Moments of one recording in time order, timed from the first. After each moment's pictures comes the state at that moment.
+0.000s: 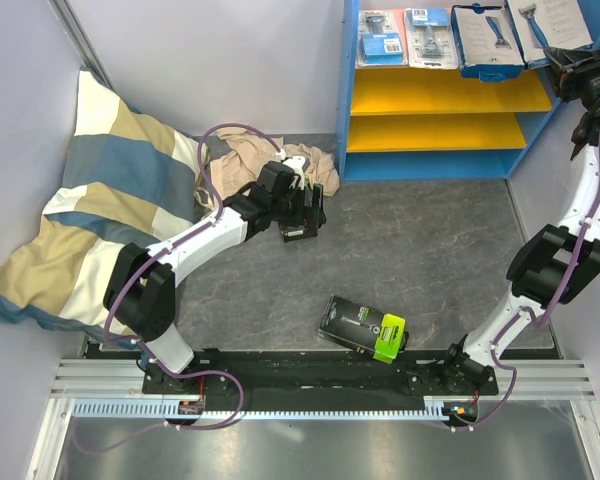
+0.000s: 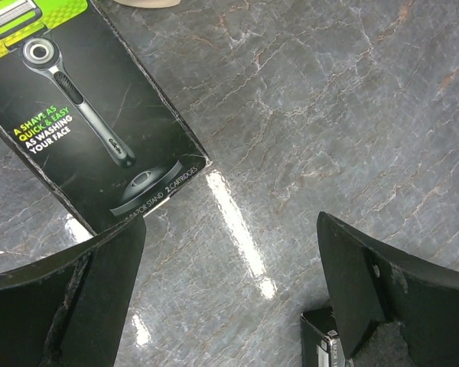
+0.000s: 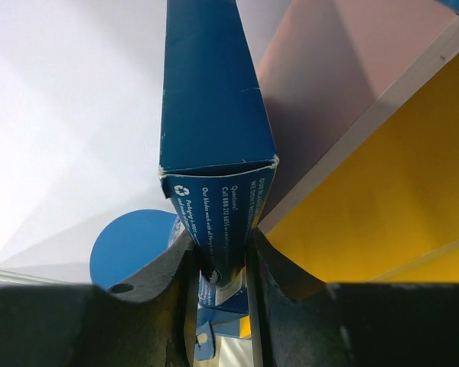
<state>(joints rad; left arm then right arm) -0.62 1.66 1.26 -0.28 0.06 -0.35 -0.55 1.92 2.07 -0.06 -0.61 1.21</state>
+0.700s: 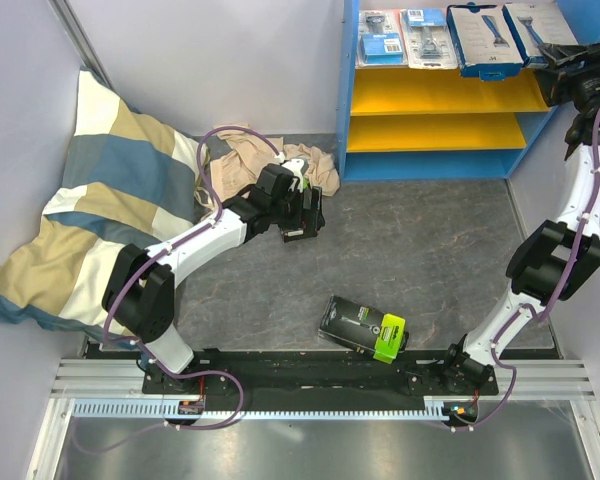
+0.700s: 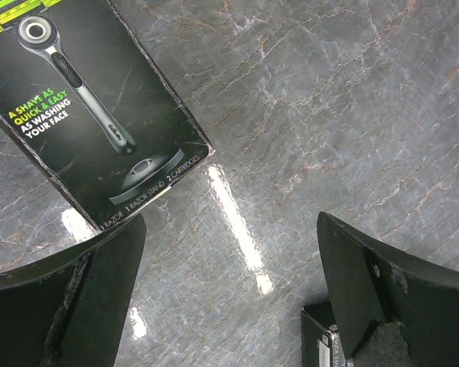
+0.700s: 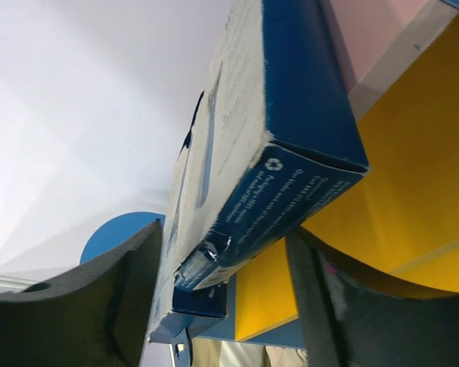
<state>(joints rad) -0.62 1.65 1.24 -0.28 0.06 -0.36 -0.53 1.95 2.05 -0.04 -0.60 1.22</state>
